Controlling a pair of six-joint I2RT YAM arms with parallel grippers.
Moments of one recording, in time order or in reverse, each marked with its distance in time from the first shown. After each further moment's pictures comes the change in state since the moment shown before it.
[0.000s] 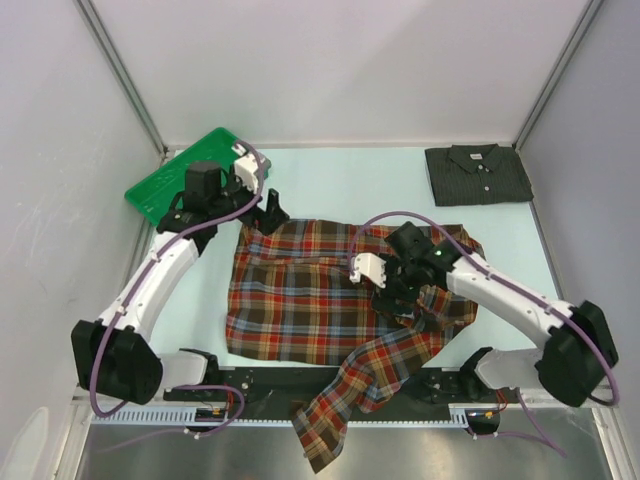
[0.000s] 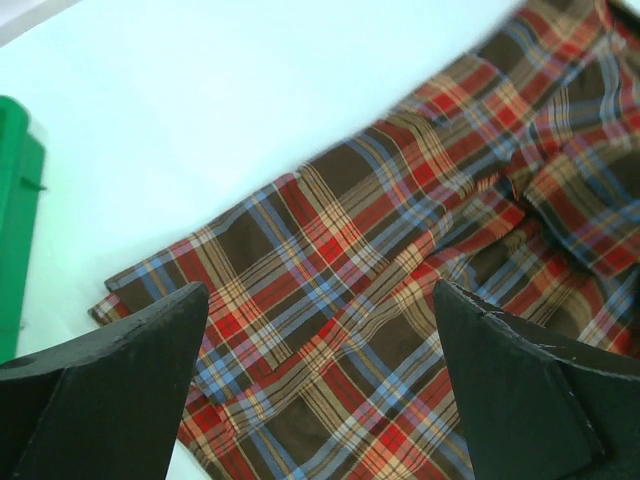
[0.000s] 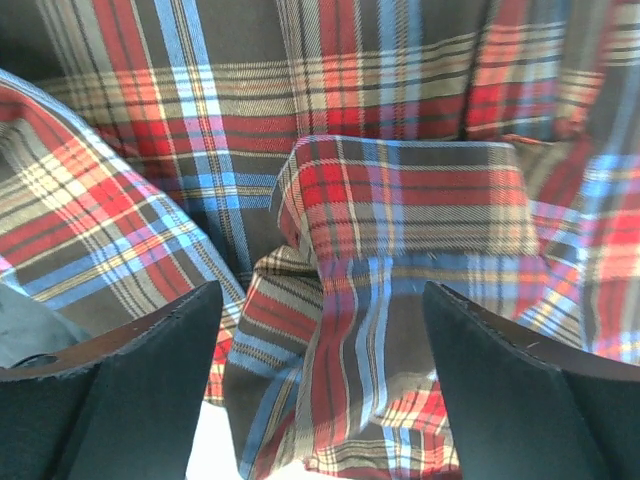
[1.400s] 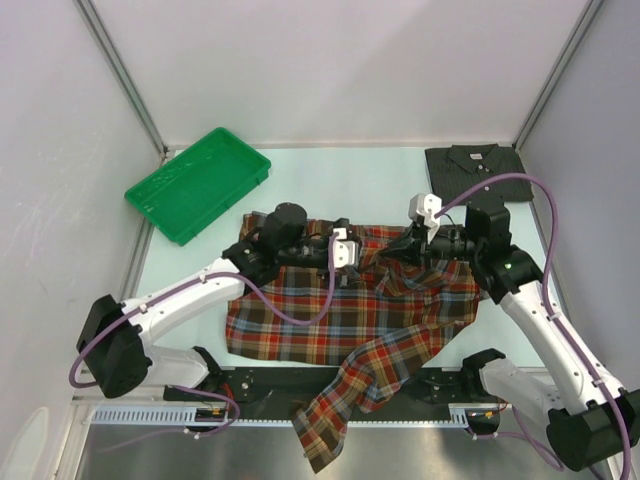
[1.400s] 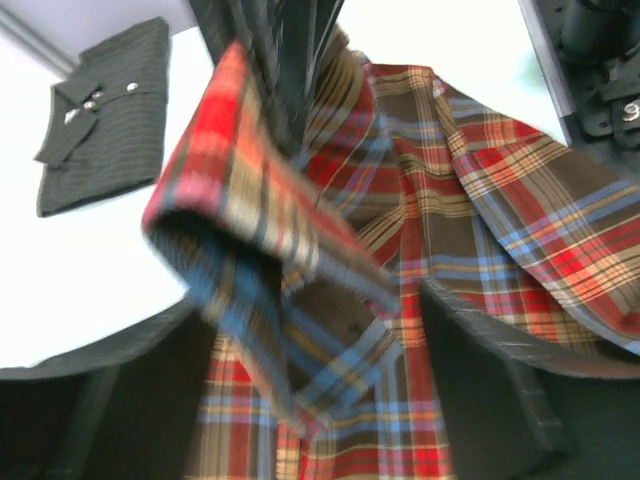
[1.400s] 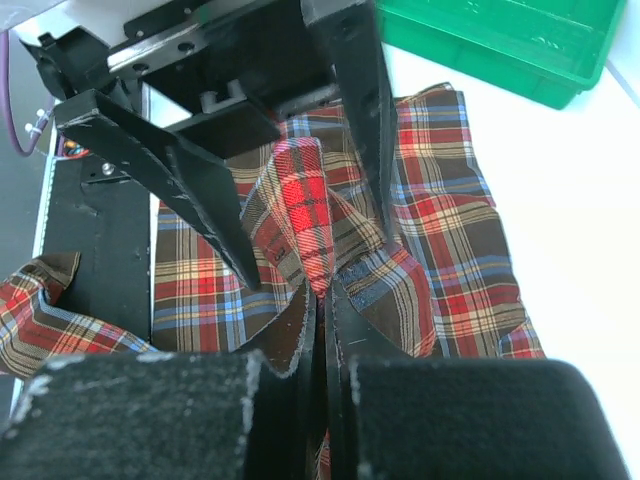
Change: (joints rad) left arm -0.584 0.026 -0.130 0.312 0.148 0.438; right arm -0.344 -0.312 -0.016 0.508 -0.707 0.362
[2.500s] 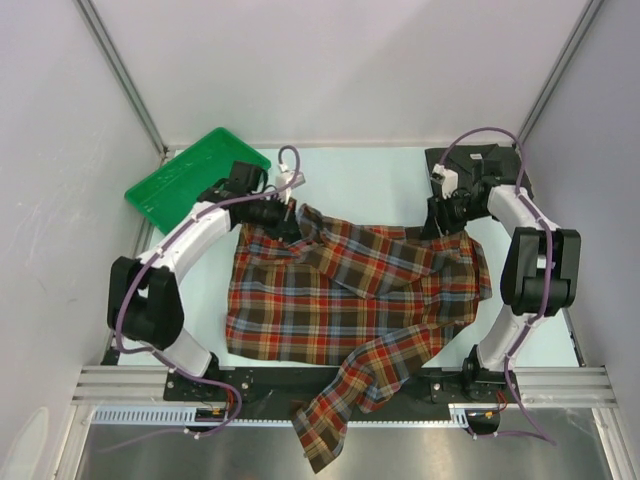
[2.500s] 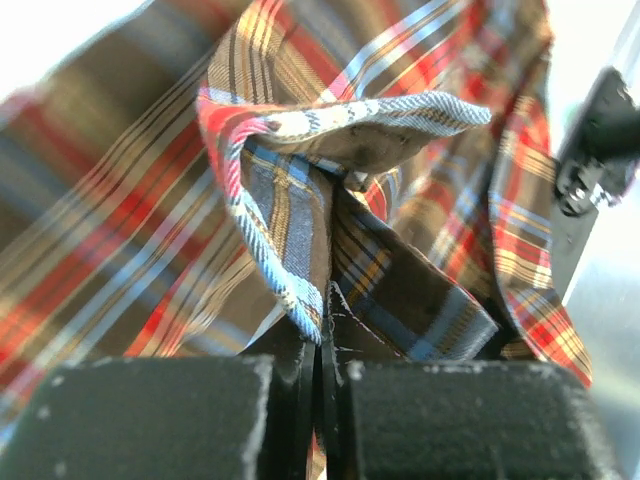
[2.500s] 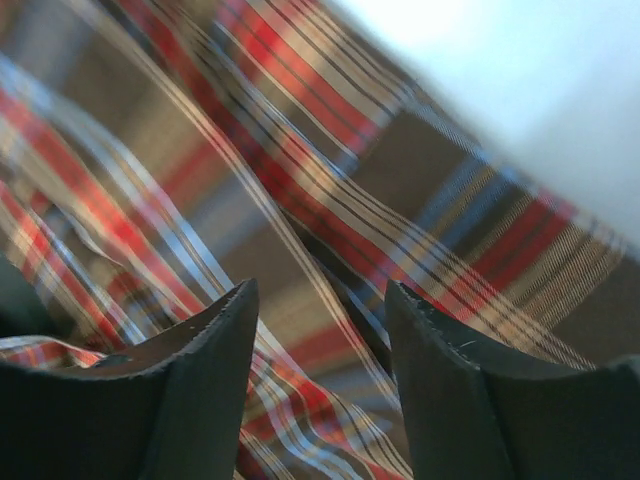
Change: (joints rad) left arm 0.459 0.282 0.301 -0.589 0.085 -0.473; right arm -0.403 0.846 0.406 -0.440 0.233 -0.106
